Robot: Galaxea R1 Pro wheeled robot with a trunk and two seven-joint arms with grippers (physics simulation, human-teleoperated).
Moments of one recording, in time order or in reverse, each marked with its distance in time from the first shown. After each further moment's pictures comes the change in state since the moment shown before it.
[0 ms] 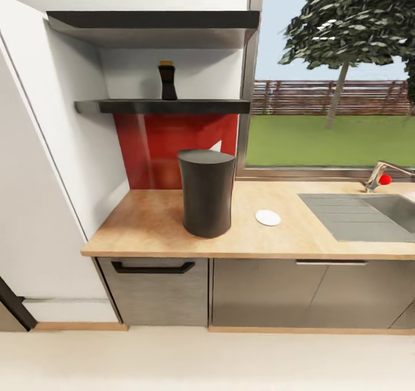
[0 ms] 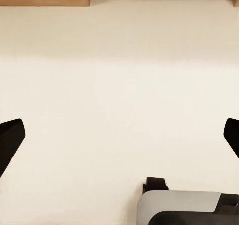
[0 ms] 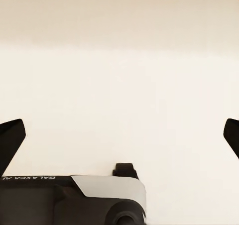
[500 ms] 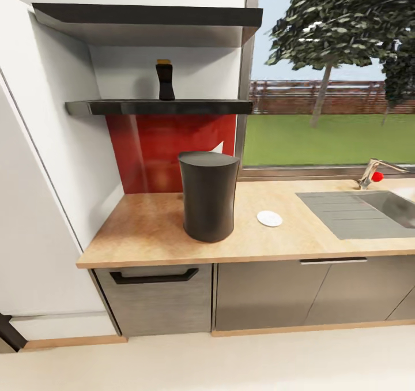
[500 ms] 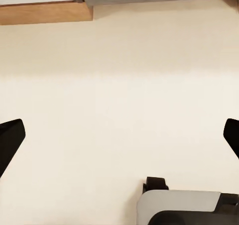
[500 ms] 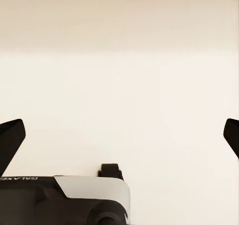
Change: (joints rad) left arm 0.000 -0.001 -0.001 0.000 0.000 0.000 0.001; right arm 0.000 -0.038 0.005 0.001 0.011 -0.002 0.005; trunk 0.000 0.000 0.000
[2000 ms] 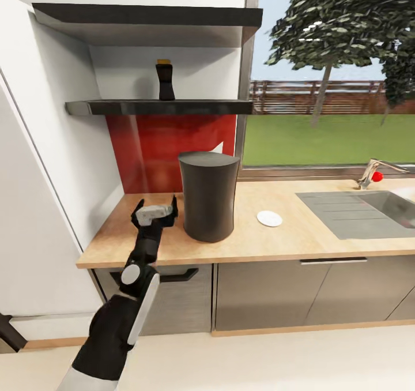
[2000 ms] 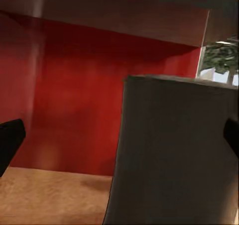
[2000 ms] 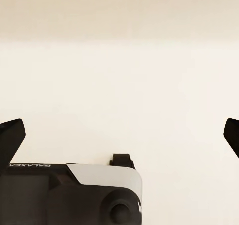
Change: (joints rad) left arm -0.289 -0.243 -0.287 -1.313 0.038 0.295 0.240; right arm 0.004 -0.006 0.001 0.090 -0.009 -0.062 -0.006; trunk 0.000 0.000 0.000
